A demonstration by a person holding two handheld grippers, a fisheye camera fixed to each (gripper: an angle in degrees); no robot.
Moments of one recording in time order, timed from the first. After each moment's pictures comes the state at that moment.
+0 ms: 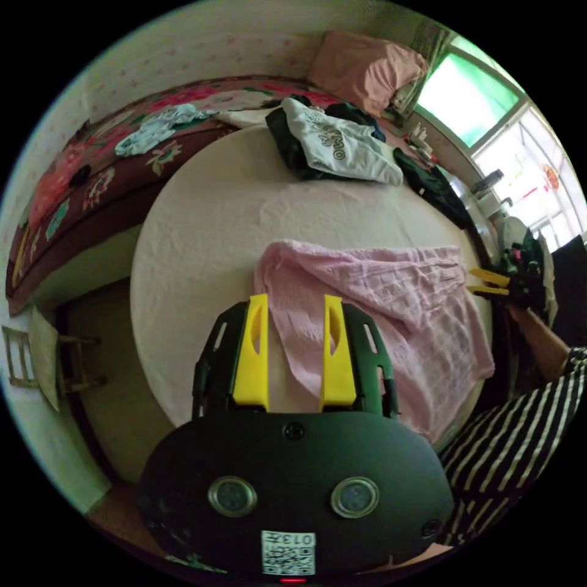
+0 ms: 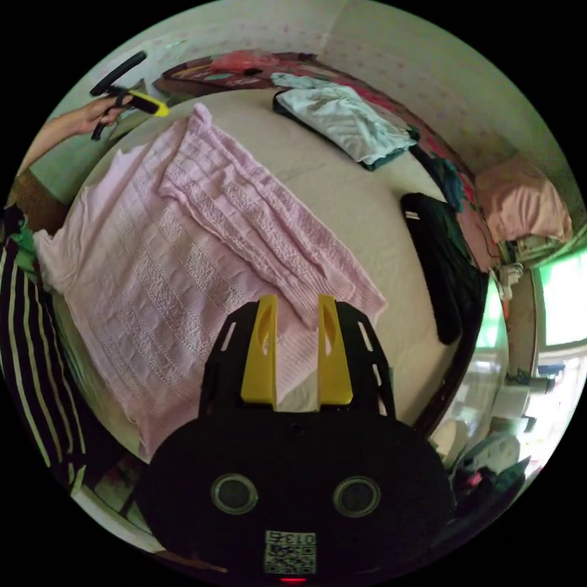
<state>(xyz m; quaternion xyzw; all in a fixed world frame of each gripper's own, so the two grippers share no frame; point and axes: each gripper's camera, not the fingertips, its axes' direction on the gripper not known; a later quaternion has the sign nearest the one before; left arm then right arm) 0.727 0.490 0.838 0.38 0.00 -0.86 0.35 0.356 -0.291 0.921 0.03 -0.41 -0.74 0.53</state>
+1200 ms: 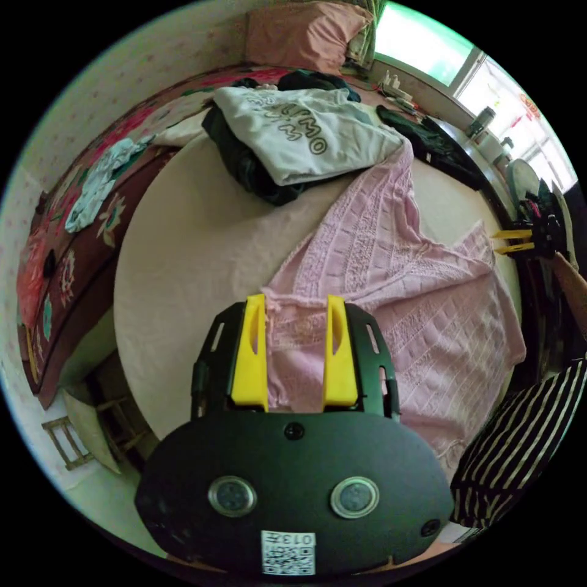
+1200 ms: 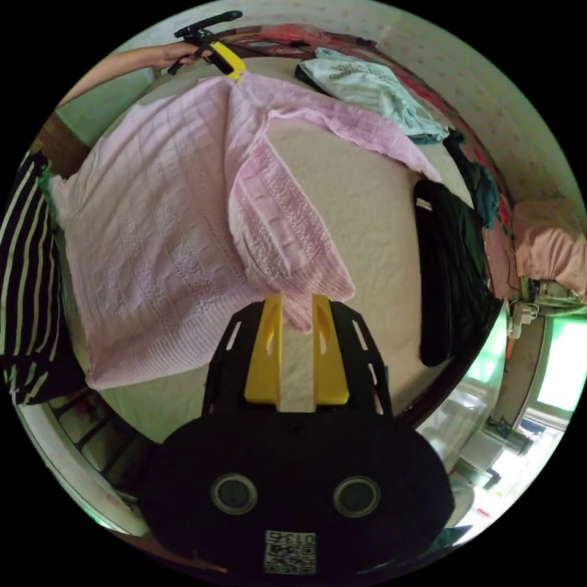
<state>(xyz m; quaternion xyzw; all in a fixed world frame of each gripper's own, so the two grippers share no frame) 0.542 0.569 0.793 0.31 -0.03 -0.82 0.48 0.267 -0.380 0.991 0.02 -0.37 -0.82 0.43</state>
